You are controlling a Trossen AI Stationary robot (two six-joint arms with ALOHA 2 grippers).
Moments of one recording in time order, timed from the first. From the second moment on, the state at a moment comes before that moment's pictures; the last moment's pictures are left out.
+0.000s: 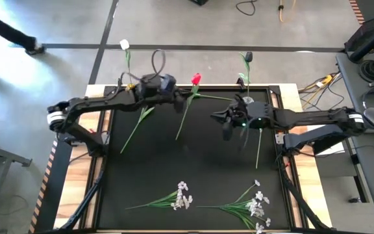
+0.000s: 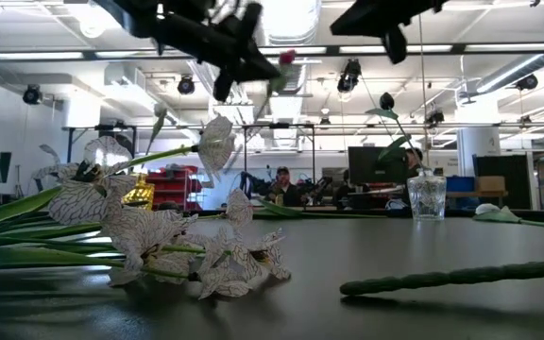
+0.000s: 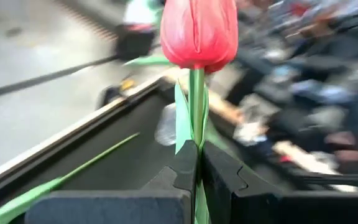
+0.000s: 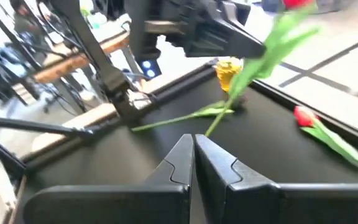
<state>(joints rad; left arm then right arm) 0.41 1.48 1.06 0.20 0.13 -0.39 -0.07 1.13 0.87 0.01 0.20 0.40</state>
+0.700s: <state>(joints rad) 0.41 1.26 0.82 0.62 0.41 -0.48 -0.11 1.53 1.25 0.10 0.09 0.45</state>
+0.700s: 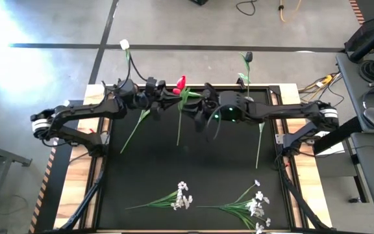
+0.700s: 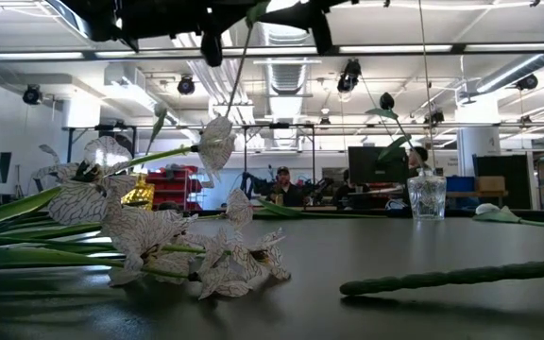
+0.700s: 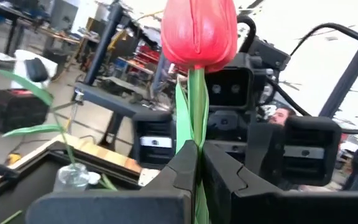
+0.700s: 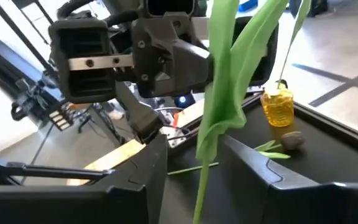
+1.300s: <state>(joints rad) 0.41 1.26 0.82 0.66 0.46 -0.50 -0.12 1.60 1.40 -0.01 0.08 0.36</state>
